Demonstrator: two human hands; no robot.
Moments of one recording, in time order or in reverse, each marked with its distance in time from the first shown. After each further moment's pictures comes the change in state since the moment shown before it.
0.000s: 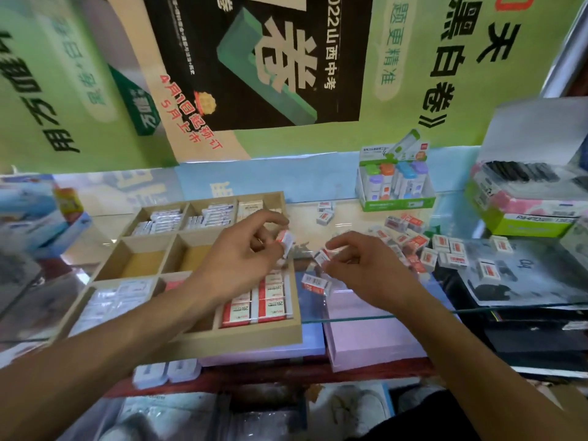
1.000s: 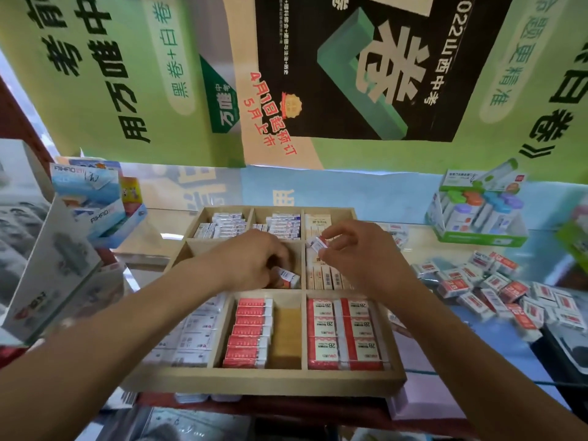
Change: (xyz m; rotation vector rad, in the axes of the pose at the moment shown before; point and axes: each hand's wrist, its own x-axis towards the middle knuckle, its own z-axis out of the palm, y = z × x) left_hand 0.032 -0.093 -0.095 0.574 -0.359 -0.017; right_hand 0.067 -0.077 0.093 -0.151 -0.003 -0.123
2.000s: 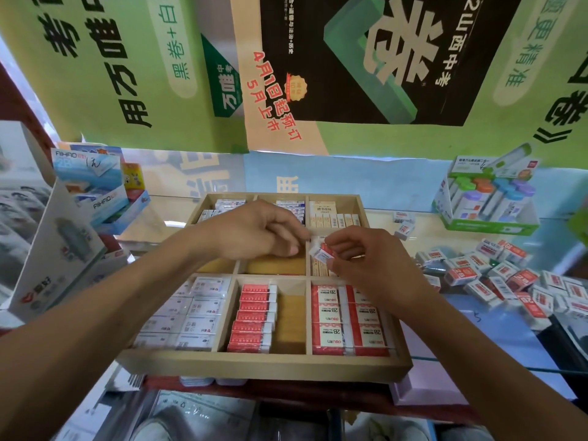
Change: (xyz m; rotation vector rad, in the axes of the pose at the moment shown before) left_hand -0.008 0.012 -0.023 -0.639 -0.065 -0.092; right_hand -0.018 0.013 0.005 0.012 -0.049 -0.085
